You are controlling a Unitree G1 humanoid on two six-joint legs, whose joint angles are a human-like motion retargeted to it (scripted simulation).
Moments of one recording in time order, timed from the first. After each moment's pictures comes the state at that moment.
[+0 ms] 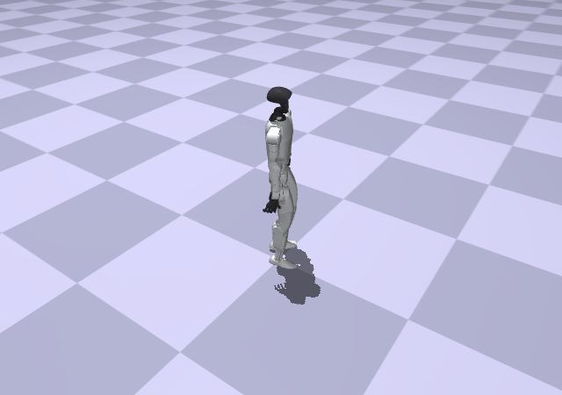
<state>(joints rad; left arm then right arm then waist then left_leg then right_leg) 0.02 0.09 0.17 1.51 0.18 0.17 -0.19 0.00 -0.14 -0.02 1.50 -0.47 0.21 0.25 -0.25 0.02 -0.09 -0.28 0.01 0.22 0.44 -0.18 0.08 -0.08 -0.04 -0.41 0.04 -0.01 -0.02</state>
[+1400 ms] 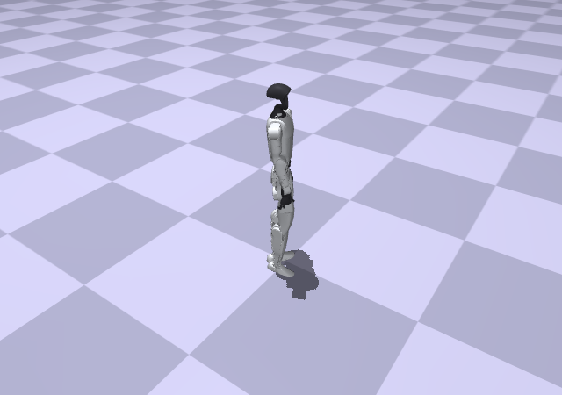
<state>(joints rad) 0.07 0.11 0.21 1.52 0.17 0.14 -0.20 -0.06 -0.05 0.10 1.40 -0.49 0.15 0.31 -0.19 0.02 -0.15 -0.04 -0.12 0.32 0.03 -0.21 0.15 -0.06 -0.06 -0.45 0.05 0.00 0.05</state>
